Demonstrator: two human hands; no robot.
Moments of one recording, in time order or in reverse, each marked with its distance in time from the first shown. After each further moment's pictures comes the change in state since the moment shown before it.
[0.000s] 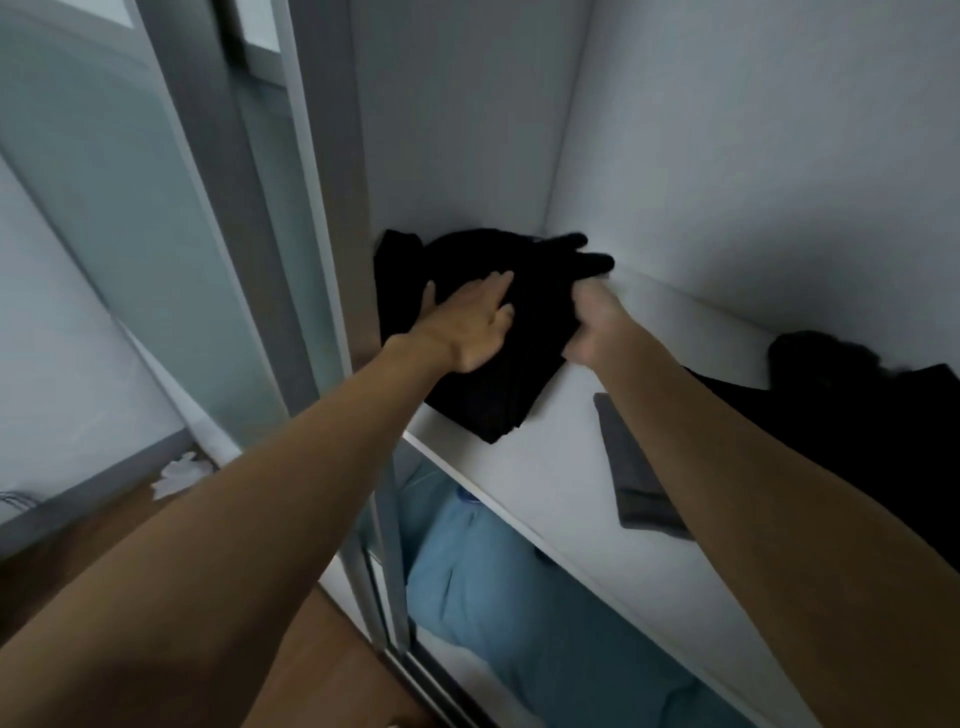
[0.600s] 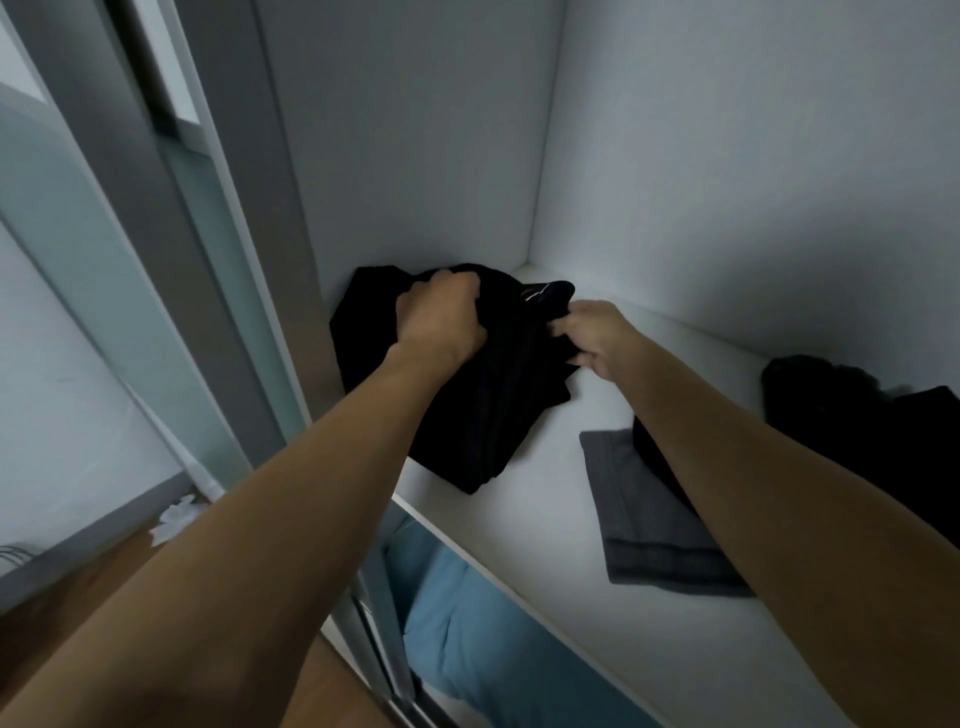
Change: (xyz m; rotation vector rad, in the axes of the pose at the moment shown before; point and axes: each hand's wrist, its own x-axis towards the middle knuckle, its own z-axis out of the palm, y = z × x) left_hand 0.039 0.017 -0.021 0.175 0.397 -0.084; right_hand 0.048 -0.028 -0.028 -0.527 0.025 -0.181
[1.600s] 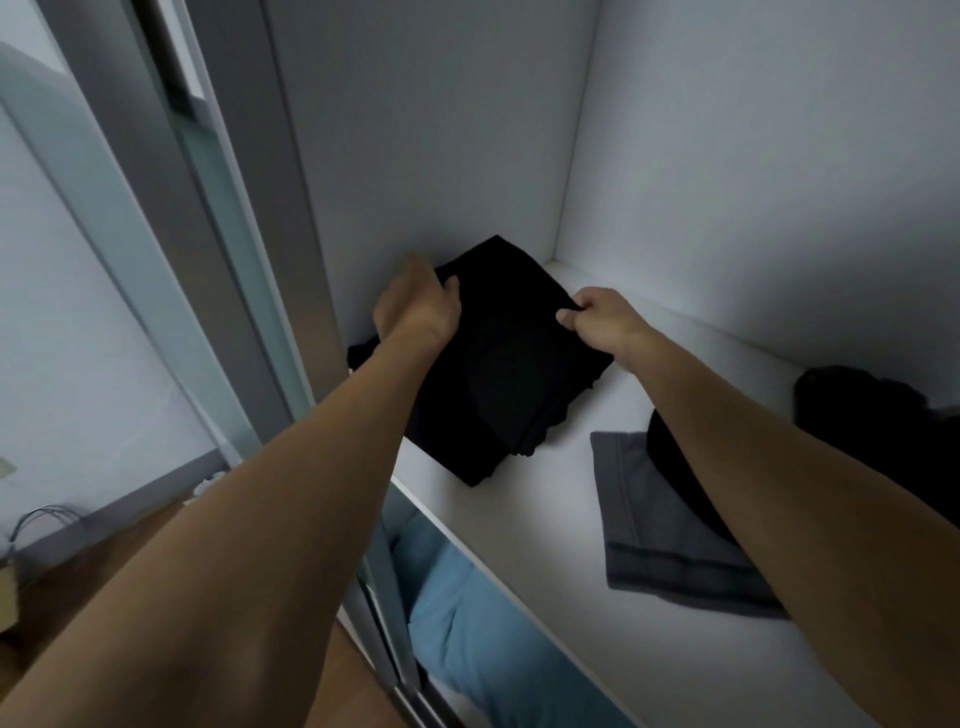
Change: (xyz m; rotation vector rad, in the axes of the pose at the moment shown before) left_hand 0.008 -0.023 0.010 -0.273 0.083 -0.446; right_hand 0.028 0.002 -0.011 -0.568 -0.043 -0.254
